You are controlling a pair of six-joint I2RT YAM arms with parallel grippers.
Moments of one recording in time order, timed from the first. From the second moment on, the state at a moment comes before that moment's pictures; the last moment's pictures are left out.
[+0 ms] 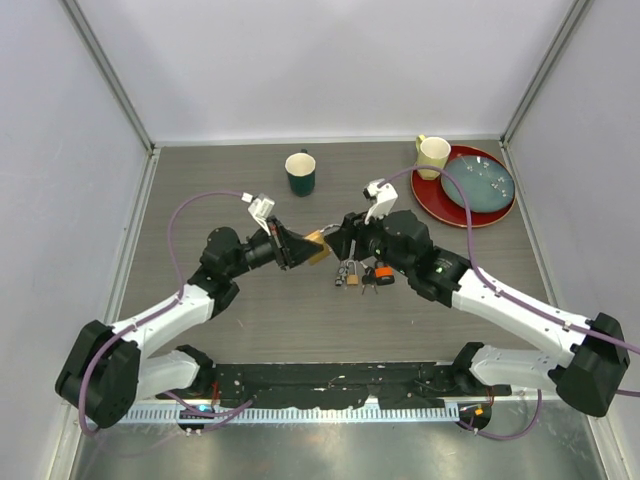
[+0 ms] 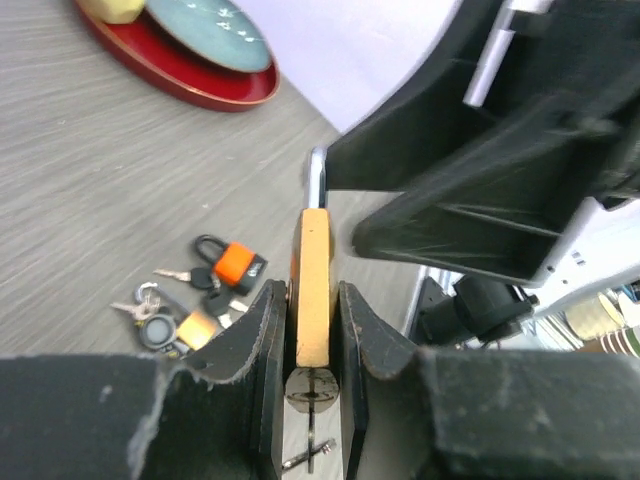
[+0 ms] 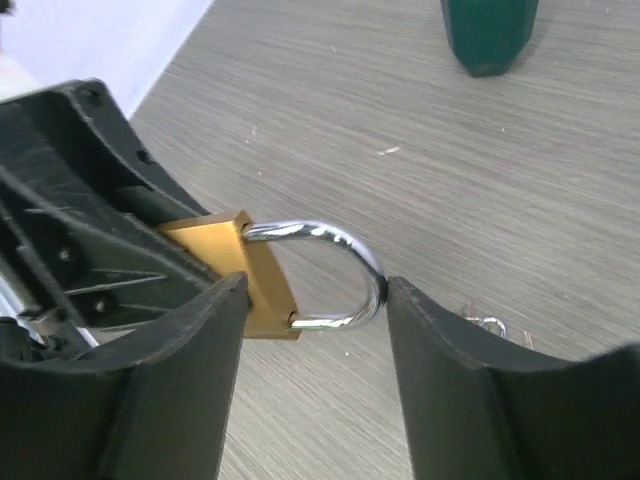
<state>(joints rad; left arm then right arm) -0.53 1.15 0.50 0.70 0.58 -0.65 0.85 1.13 0.88 -0.03 0.11 0.41</state>
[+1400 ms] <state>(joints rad) -0.46 1.30 0.47 1.21 0.52 -1.08 0.61 1.37 0.70 1.00 -0.47 1.05</state>
